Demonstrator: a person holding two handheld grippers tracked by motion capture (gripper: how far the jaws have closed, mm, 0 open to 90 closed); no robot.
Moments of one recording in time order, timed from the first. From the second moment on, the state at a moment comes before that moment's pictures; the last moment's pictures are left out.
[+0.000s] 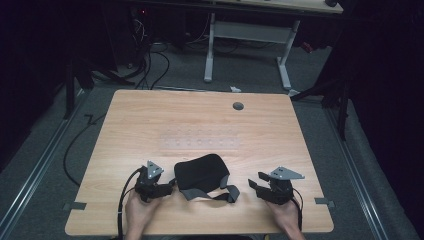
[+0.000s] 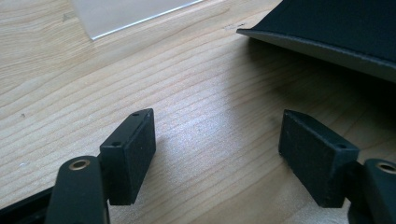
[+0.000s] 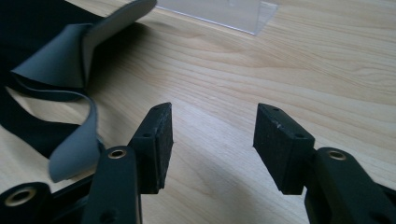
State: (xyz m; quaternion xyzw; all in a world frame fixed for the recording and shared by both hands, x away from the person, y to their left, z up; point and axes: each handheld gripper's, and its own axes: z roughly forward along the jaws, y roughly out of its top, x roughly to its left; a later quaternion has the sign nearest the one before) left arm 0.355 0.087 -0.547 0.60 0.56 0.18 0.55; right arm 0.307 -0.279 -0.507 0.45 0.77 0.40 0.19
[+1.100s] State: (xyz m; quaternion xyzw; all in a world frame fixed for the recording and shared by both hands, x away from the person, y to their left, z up) left arm 0.355 0.087 -0.547 0.60 0.56 0.18 0.55; right arm 0.318 -0.221 -0.483 0.40 0.80 0.43 0.13
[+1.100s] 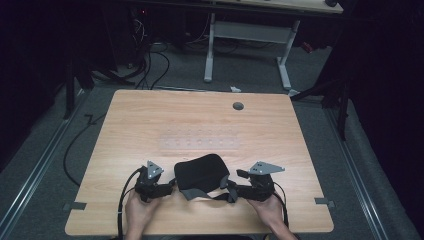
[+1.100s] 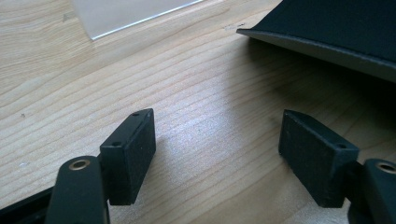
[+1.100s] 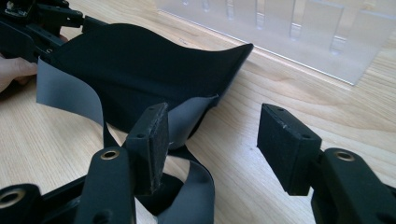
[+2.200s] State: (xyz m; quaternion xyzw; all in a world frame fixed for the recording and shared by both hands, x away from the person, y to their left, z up) left arm 0.355 0.086 -0.547 0.60 0.56 0.18 0.55; right arm 0.348 -0.190 -0.521 0.42 0.80 0.42 0.09
